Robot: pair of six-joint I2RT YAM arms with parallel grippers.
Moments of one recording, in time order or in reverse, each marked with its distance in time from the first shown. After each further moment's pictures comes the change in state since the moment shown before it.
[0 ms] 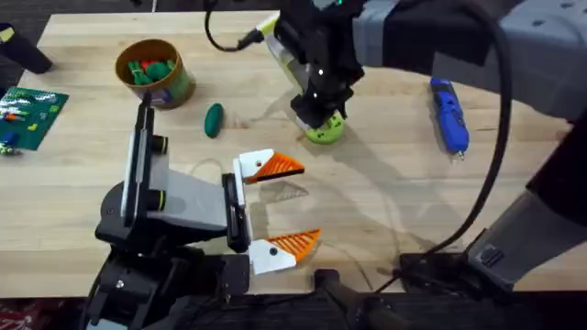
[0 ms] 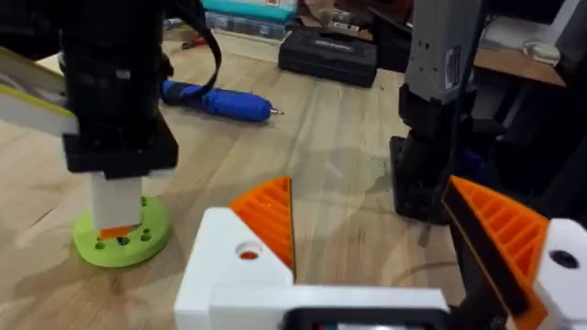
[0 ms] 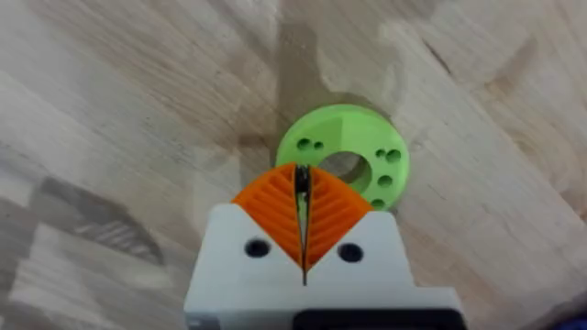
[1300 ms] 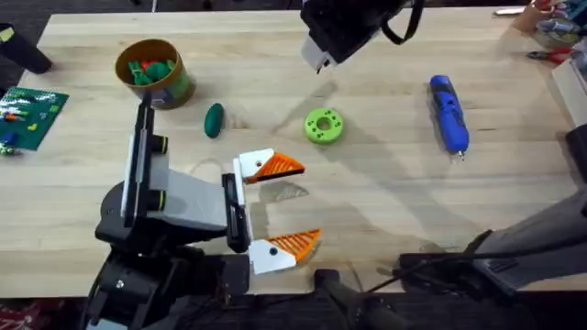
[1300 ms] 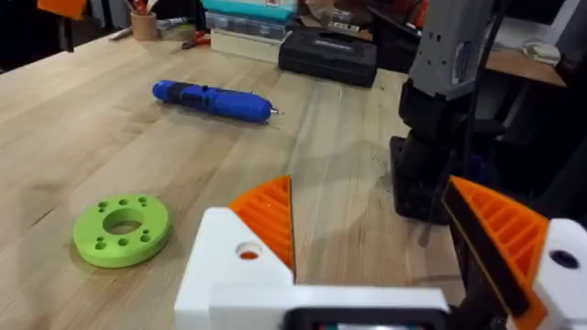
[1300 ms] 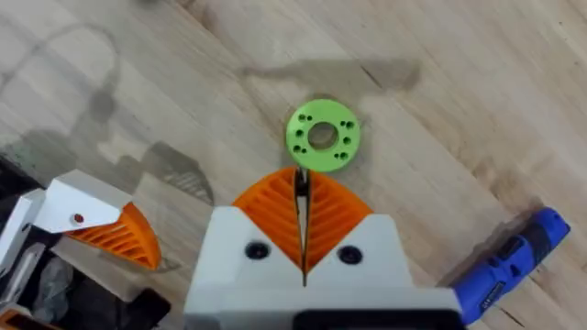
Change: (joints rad) left arm 0.000 0.000 0.000 0.000 0.000 0.000; right arm 0.004 -0.146 0.499 -0.431 -0.015 0.000
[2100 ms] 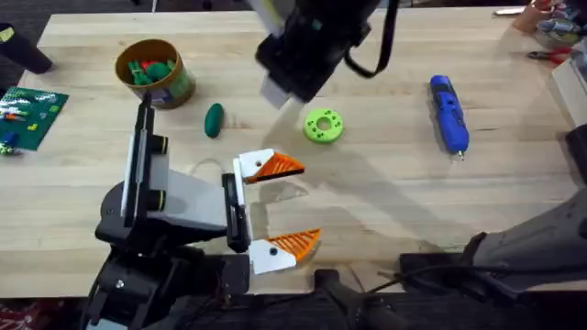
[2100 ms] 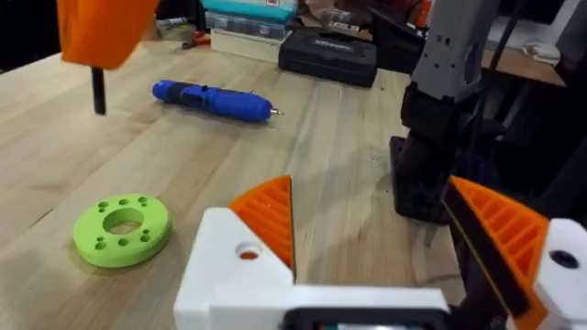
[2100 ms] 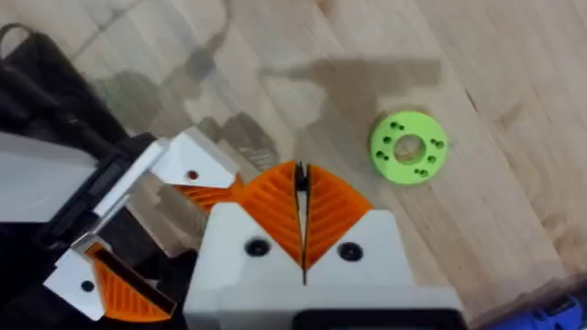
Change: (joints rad) left arm 0.000 0.000 0.000 0.000 0.000 0.000; right arm 0.166 0.001 0.000 0.001 -0.107 -0.043
